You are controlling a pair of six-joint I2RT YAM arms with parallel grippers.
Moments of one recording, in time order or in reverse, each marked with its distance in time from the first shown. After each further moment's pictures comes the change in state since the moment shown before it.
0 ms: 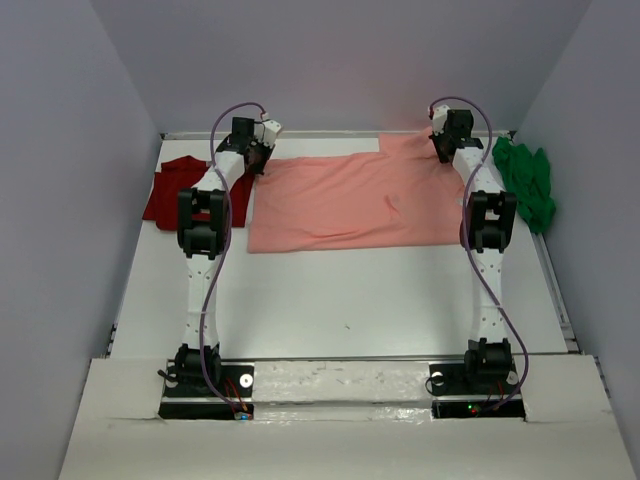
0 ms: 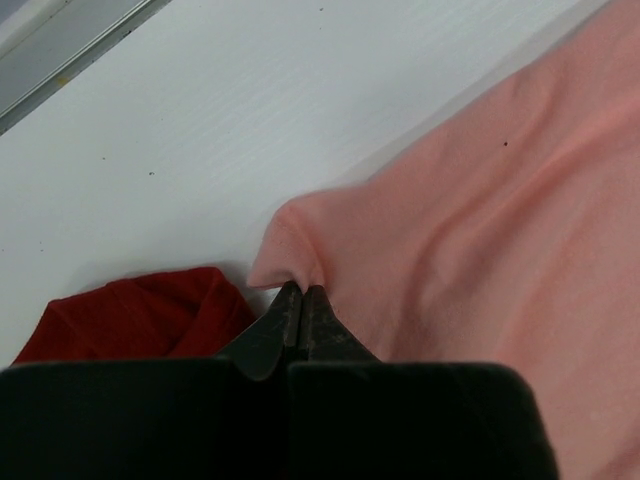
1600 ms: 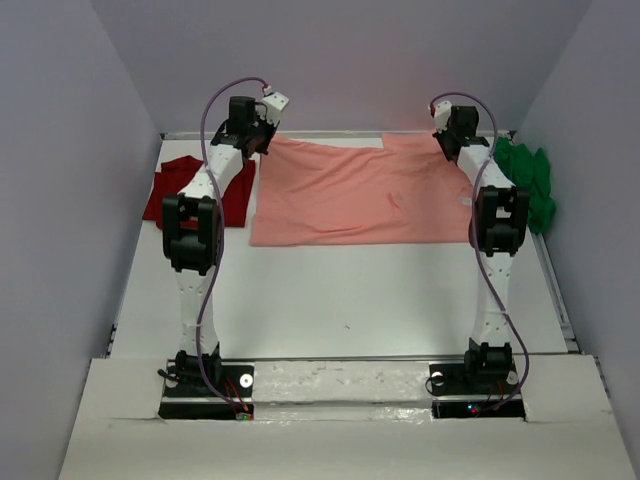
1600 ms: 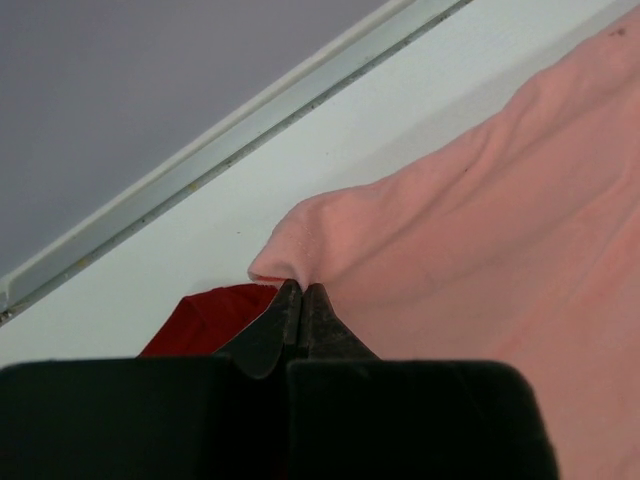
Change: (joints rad) left arm -0.056 -0.308 -0.188 0.135 -0.031 -0.002; right arm 0.010 -0.219 -0.300 0.129 0.065 -0.102
